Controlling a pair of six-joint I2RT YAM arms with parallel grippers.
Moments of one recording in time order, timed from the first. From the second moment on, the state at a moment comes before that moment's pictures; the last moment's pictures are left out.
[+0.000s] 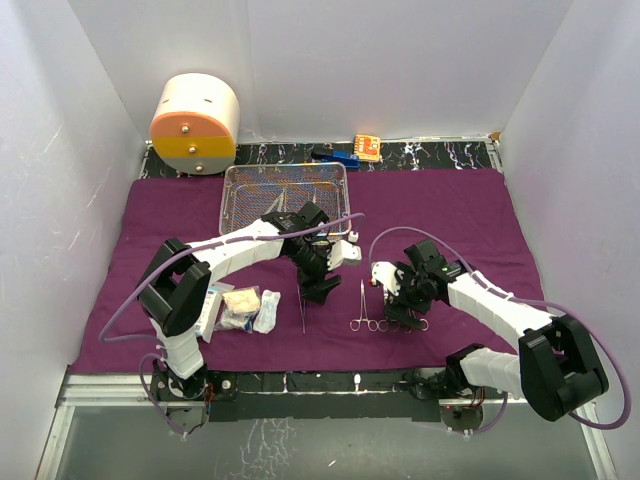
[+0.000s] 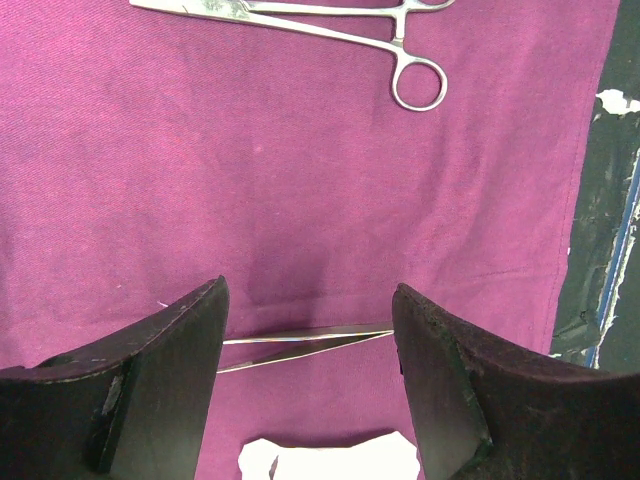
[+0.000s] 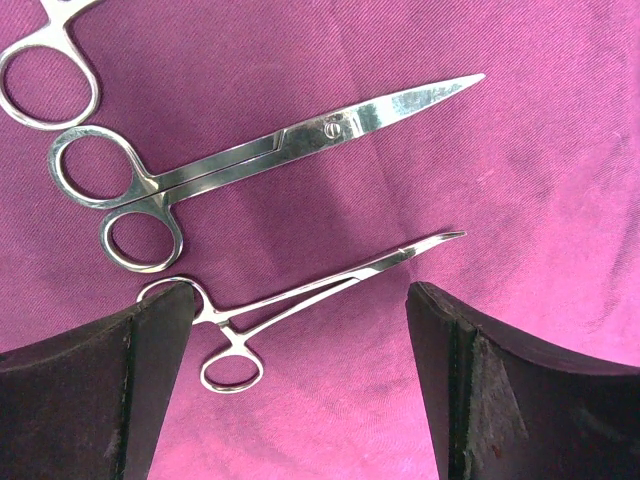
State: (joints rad) left arm -0.77 1.79 1.26 -0.75 0.57 0.63; right arm 0.41 1.17 0.57 -0.62 -0.23 -0.80
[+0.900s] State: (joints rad) left arm -0.77 1.79 1.25 -0.75 0.57 0.63; right arm 0.37 1.17 0.57 -0.60 -0.23 -0.78
